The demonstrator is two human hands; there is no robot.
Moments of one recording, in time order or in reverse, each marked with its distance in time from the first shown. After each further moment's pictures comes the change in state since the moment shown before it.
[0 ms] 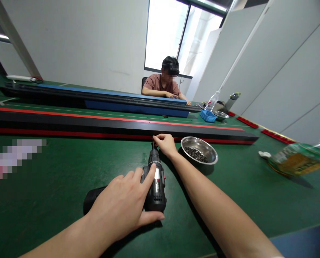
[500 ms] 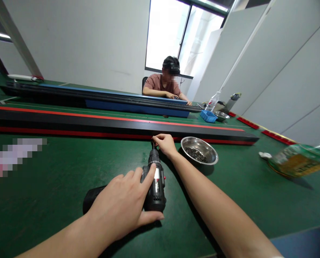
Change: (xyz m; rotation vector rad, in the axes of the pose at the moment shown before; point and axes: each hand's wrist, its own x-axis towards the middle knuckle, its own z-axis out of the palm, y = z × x) left_hand 0.000 0.000 0.001 -0.005 -0.002 0.000; right_hand 0.005 0.004 0.002 0.046 -0.033 0.037
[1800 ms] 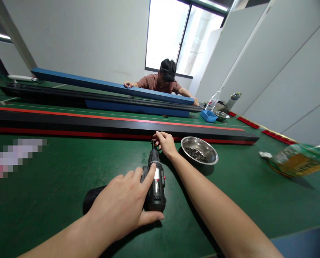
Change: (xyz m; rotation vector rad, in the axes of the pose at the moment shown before) left_hand 0.000 0.001 -0.003 0.020 0.001 -0.001; right_hand -0.006 -0.006 -0.001 0.186 -0.006 -0.023
